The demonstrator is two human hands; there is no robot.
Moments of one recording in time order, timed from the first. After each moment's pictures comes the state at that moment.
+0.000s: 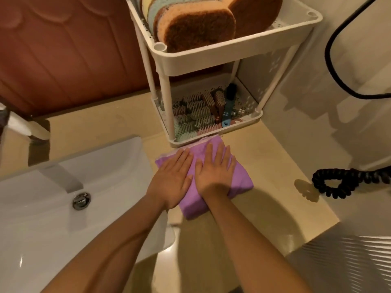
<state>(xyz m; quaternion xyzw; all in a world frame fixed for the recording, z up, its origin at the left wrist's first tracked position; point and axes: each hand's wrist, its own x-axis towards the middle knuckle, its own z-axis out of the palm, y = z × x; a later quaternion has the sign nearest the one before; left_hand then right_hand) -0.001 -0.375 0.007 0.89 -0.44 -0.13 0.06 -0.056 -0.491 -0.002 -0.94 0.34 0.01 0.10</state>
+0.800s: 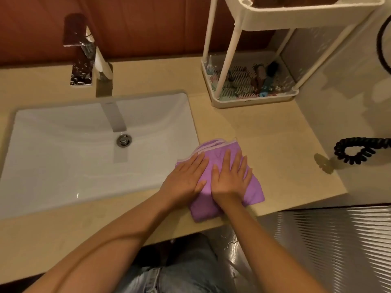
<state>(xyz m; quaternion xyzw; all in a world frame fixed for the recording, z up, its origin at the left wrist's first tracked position) -0.115 -0.261 0.009 0.89 -0.39 -0.21 0.13 -0.171 -0.384 0.002 -0.94 0.32 0.05 0.15</state>
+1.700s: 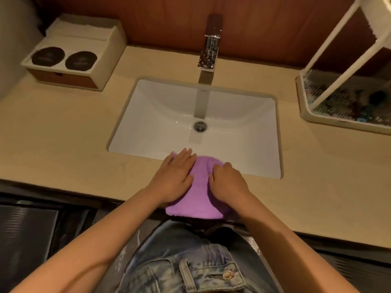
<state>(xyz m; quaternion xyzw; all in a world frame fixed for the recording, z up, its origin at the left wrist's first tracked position) -0.158 -0.053 0.039 0.96 -0.20 -0.15 0.14 -0.164 -0.214 0.068 -0.96 -0.02 0.26 0.13</state>
